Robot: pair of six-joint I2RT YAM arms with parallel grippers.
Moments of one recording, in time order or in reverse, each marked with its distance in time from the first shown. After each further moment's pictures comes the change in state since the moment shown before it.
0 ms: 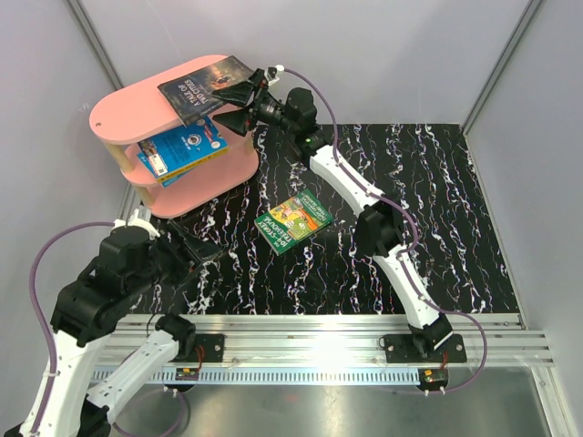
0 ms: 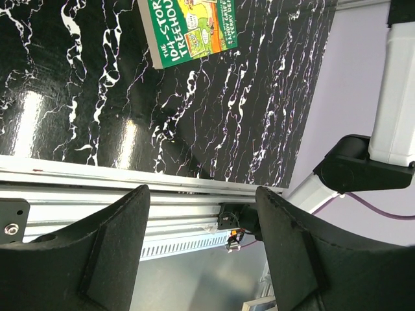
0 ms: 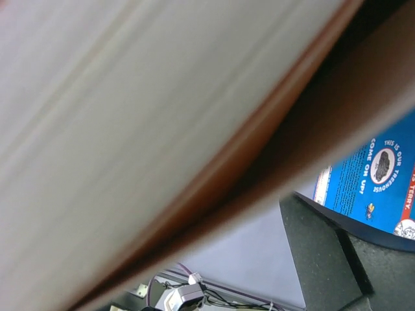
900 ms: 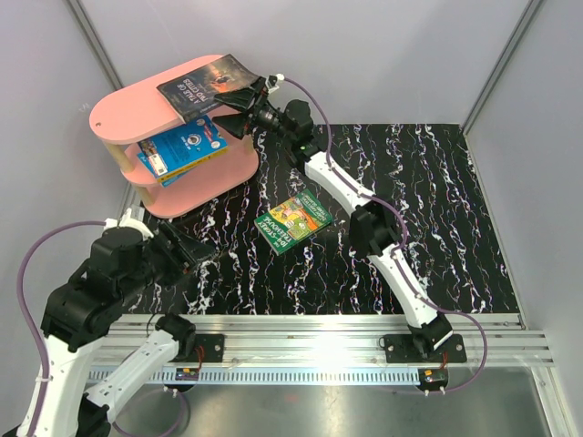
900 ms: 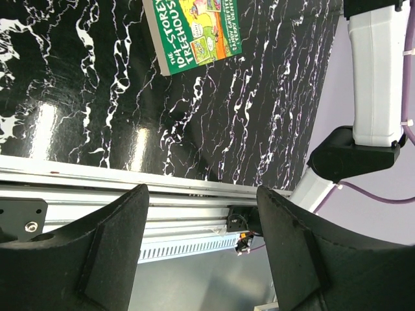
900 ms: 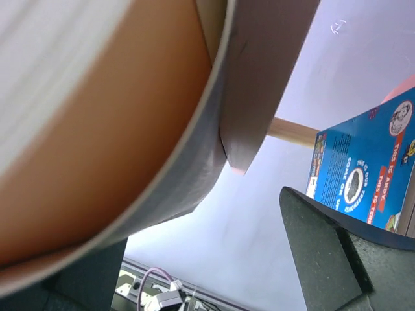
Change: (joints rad) left arm 0.000 0.007 0.063 -0.050 -0.035 0.041; right arm 0.000 0.092 -0.001 0.172 0.050 0.071
